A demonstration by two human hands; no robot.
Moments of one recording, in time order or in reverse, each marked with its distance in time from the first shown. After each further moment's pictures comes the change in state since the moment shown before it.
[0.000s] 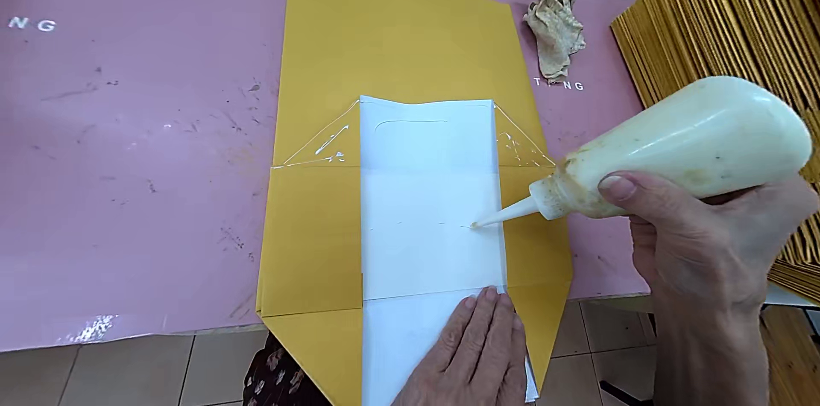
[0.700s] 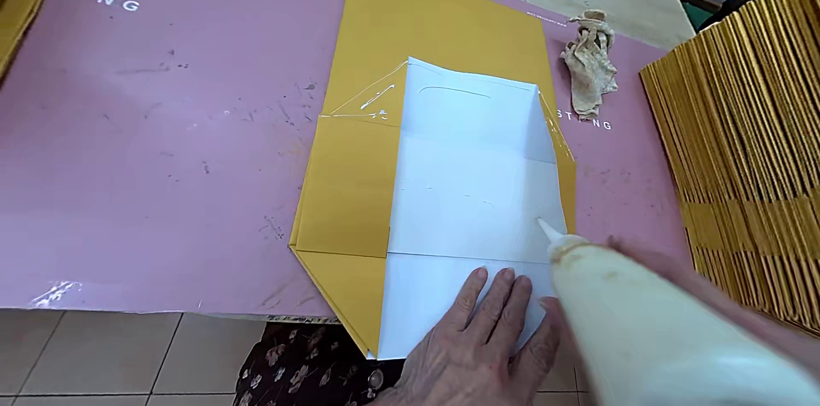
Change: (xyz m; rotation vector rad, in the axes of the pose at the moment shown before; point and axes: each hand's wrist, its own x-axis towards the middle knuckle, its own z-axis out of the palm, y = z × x) left_hand 0.020 -0.024 0.009 -0.075 0.193 -0.010; right_hand -0.065 -0.011 -0.010 -0.341 -0.326 -0.415
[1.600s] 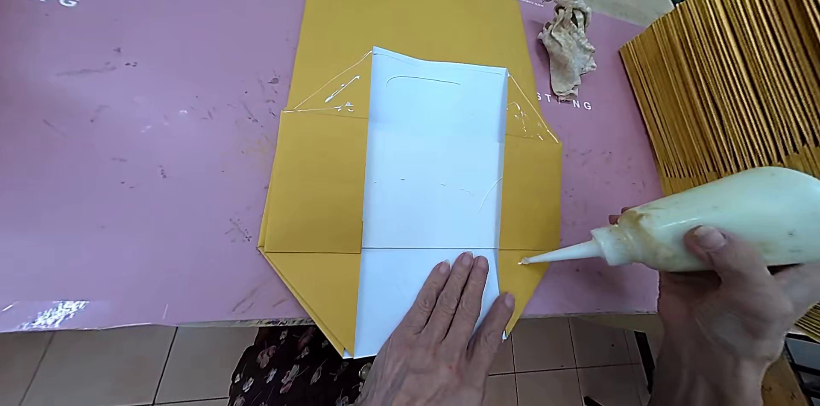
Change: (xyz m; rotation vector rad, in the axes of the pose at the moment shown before) left_hand -0.016 -0.002 -0.006 0.144 -0.174 -0.038; right_hand 0.015 0.058 -0.021 0.360 0.563 0.601
